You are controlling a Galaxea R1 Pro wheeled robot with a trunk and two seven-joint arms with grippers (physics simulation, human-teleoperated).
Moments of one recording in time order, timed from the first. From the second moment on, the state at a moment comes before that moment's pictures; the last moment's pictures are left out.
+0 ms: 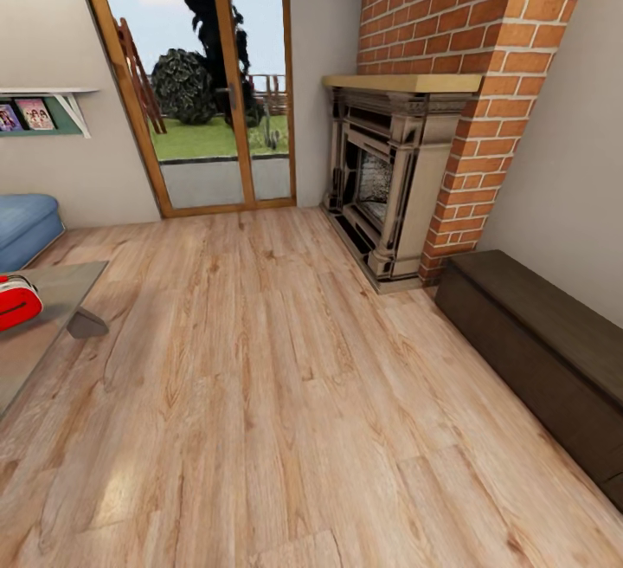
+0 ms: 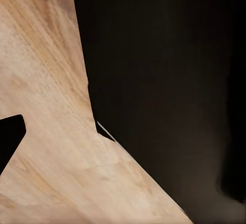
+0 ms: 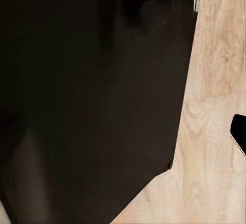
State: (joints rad) left arm -0.12 -0.01 -0.07 0.07 0.01 0.05 0.05; right arm -0.04 0.01 0.03 -0.09 0.00 -0.01 0.00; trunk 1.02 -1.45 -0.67
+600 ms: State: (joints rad) left arm -0.12 0.00 -0.08 0.07 0.01 0.05 0.05; right arm -0.04 0.01 0.03 -0.08 0.00 -0.15 0.00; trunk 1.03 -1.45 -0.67
